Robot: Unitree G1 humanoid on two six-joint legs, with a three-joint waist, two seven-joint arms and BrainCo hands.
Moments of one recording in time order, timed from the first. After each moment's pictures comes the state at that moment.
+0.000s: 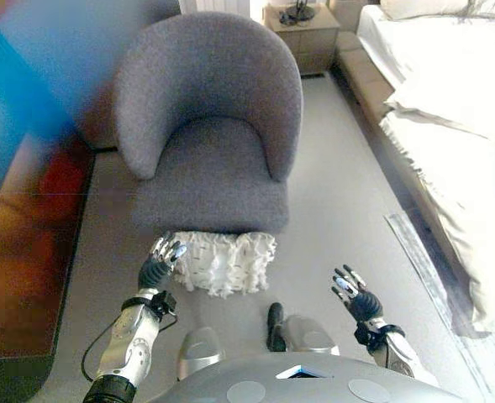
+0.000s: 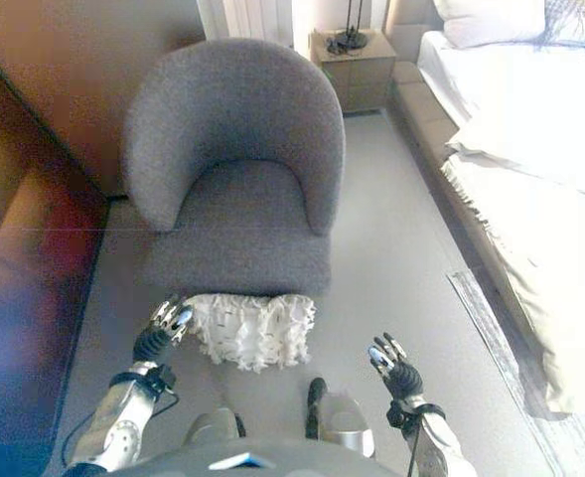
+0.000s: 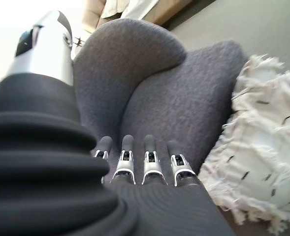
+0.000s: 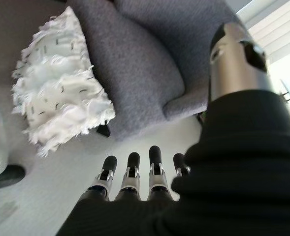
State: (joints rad) left arm 0.26 0.35 -0.16 0.30 -0.70 -0.18 -0.05; right arm 0.35 -0.34 0.20 0.41 0.78 -0.12 0.17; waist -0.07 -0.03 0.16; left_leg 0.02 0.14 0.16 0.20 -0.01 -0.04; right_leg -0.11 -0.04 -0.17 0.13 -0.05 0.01
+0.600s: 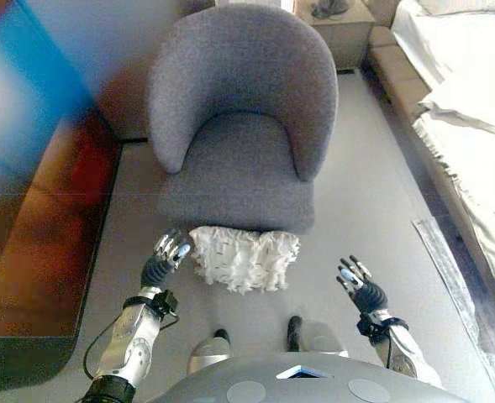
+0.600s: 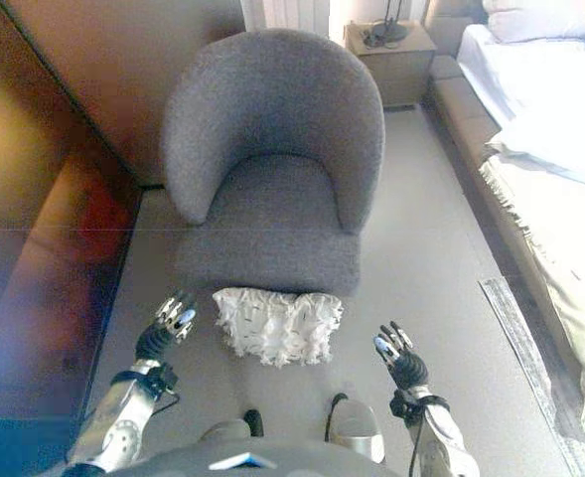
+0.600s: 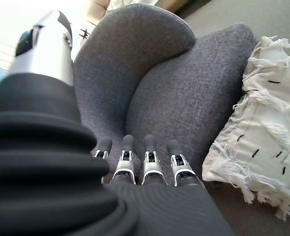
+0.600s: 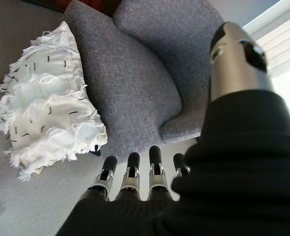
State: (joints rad) left arm 0.26 0.37 -0.17 0.27 -0.72 -0.18 -0.09; right arm 0.30 -0.33 0.20 0.40 0.79 -0.15 0.13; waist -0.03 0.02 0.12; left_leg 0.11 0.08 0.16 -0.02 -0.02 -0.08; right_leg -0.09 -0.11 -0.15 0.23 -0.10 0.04
